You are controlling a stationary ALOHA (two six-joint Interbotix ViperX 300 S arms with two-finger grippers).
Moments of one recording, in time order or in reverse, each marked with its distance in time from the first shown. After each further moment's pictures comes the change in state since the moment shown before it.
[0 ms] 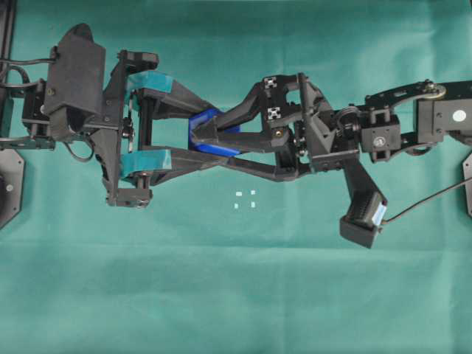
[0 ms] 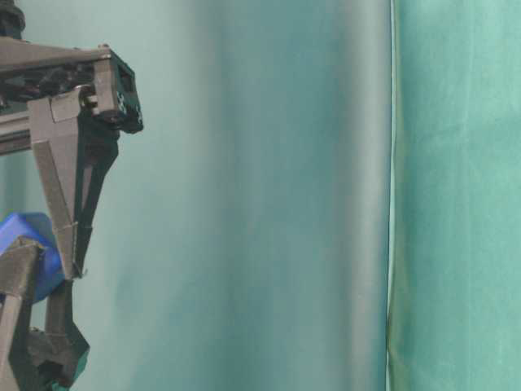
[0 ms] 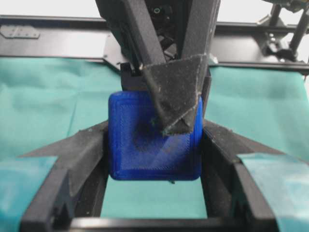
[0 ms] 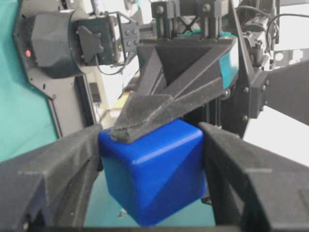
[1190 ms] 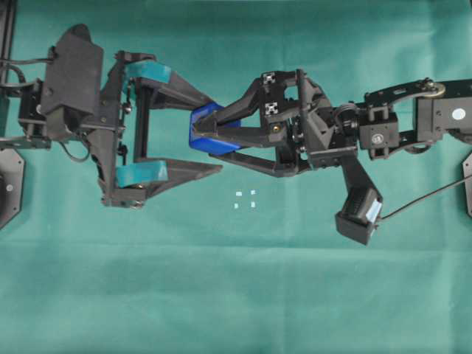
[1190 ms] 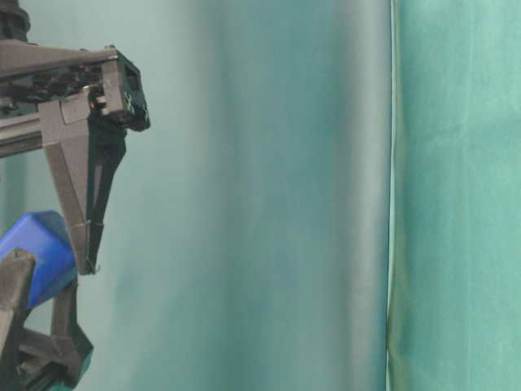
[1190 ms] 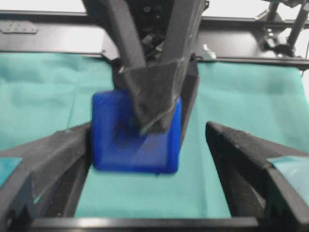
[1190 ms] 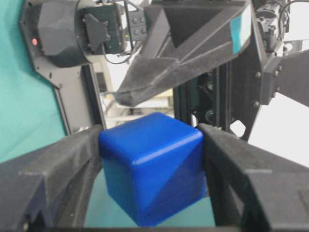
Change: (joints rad) left arm 0.006 -0.021 0.005 0.000 0.040 -0.002; right arm -0.003 -0.006 0.005 0.000 0.017 0.002
